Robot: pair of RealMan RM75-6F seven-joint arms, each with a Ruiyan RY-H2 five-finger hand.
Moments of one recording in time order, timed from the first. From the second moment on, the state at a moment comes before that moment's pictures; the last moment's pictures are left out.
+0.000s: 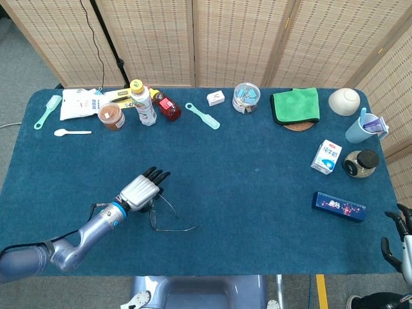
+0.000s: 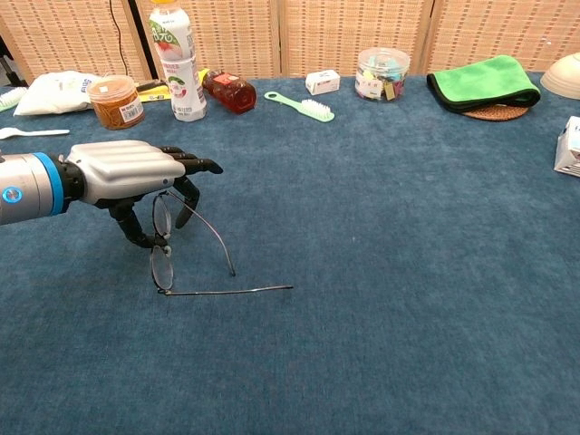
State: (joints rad) left arm -0.83 -1.50 0.01 -1.39 1.30 0.78 0.31; right arm -0.09 -1.08 0.07 -1.66 -1.49 1.63 -0.09
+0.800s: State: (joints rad) left arm -0.80 -1.54 -0.04 -1.39 1.18 0.82 0.39; right arm -0.09 -1.08 0.06 -1.64 -1.49 1.63 -0.07
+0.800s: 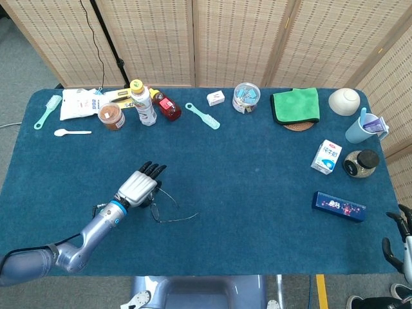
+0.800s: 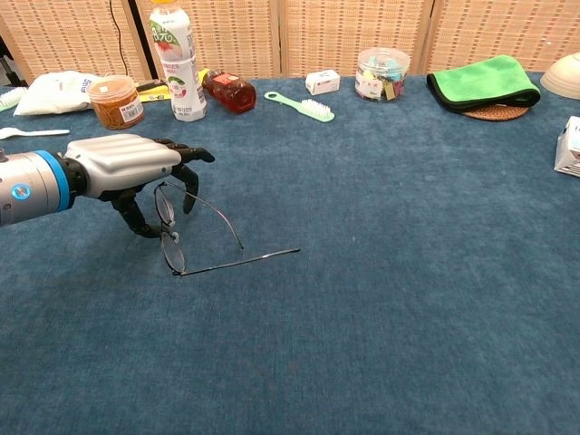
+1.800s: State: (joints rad) left arm -0.80 -1.55 -0.04 -1.42 1.17 0.85 0.45; right arm -0.11 -1.09 0.06 -1.63 -1.49 1.65 -0.05
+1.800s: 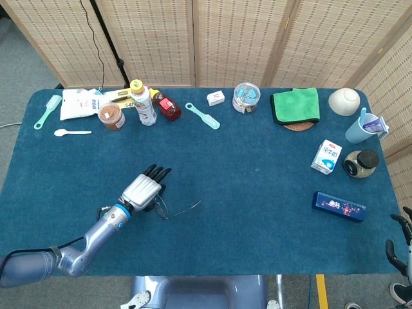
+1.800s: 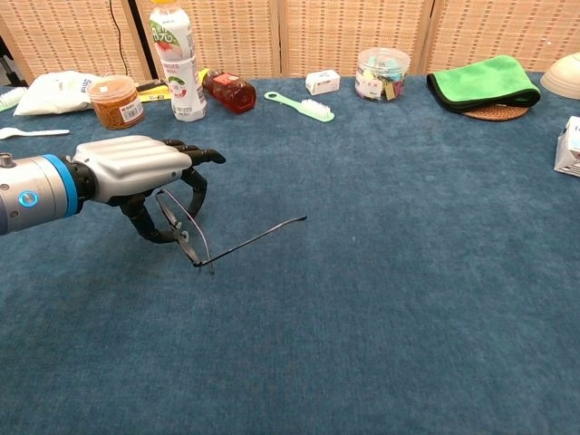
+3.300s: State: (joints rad) left arm -0.84 -1.67 -0.09 -1.57 1.02 0.95 0.65; right arm -0.14 -1.09 0.06 -1.60 -1.49 1.67 0.00
